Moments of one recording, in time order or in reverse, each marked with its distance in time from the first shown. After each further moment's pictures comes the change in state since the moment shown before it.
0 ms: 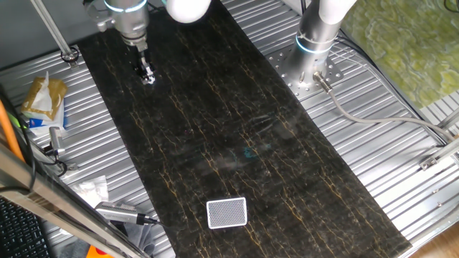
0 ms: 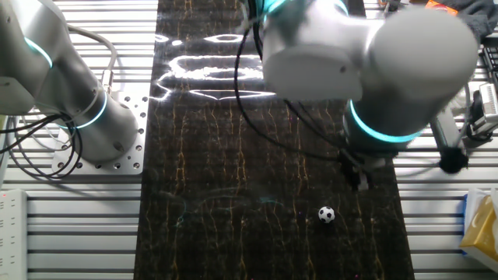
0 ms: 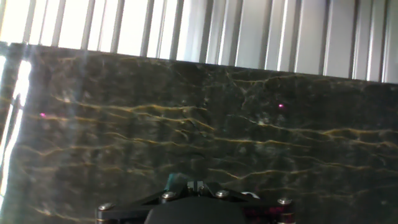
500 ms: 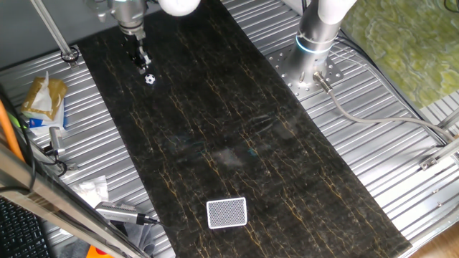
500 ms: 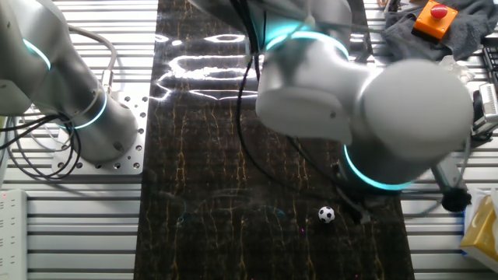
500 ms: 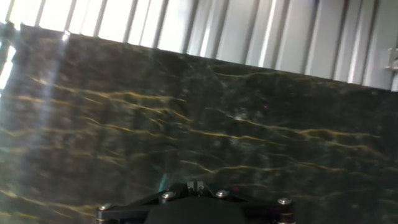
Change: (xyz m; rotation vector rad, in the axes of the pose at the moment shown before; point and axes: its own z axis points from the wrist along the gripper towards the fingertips) arm 0.013 -0.050 0.008 0.012 -0.011 -0.096
